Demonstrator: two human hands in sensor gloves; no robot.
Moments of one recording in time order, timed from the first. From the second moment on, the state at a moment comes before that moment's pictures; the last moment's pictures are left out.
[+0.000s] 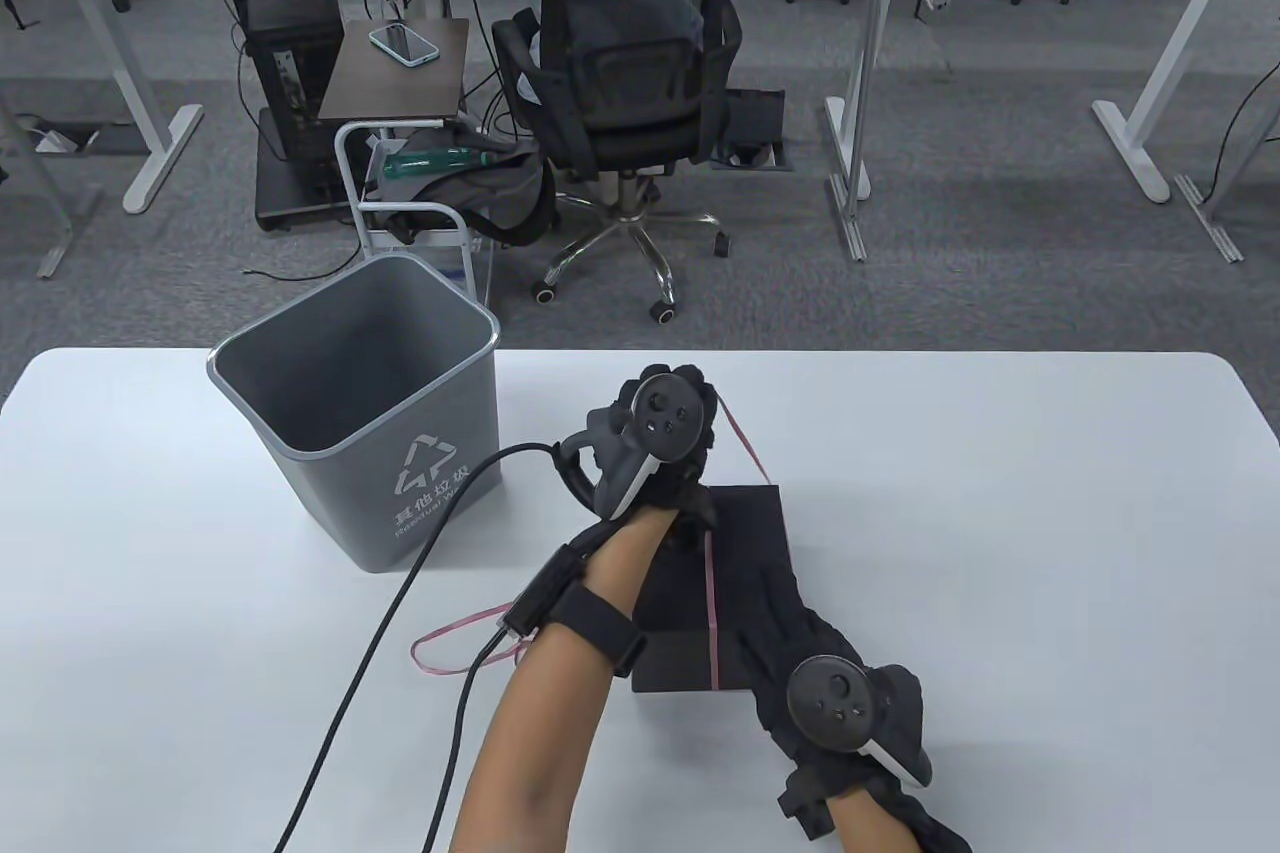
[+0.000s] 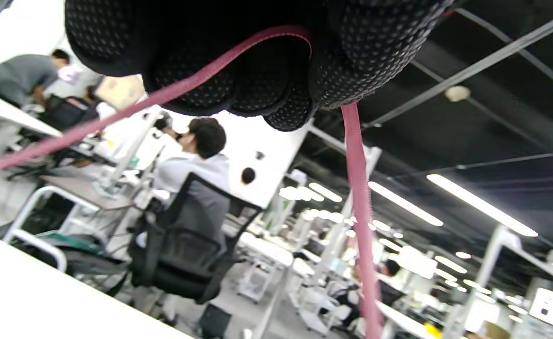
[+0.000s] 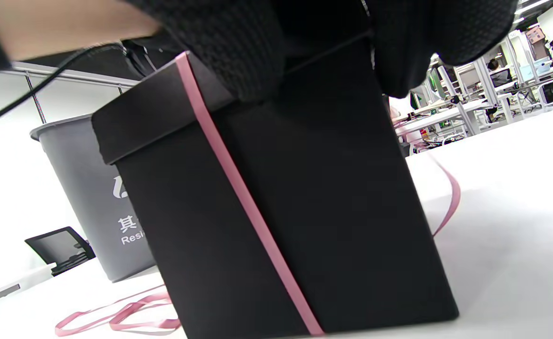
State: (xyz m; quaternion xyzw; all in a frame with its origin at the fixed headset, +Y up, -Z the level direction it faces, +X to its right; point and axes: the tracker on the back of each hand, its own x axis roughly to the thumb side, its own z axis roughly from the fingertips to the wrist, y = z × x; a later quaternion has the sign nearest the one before) left_hand -0.043 -0.610 -0.496 0.19 0.02 0.24 0.95; right_hand 0.134 -0.720 -0.317 0.14 -0.10 0.96 0.23
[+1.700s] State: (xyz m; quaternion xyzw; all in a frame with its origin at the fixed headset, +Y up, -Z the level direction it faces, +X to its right) left_hand -0.051 -0.641 -0.434 -0.17 -0.04 0.29 0.94; right_hand 0.141 -0.728 -0.326 0.16 -0.11 0.94 0.28
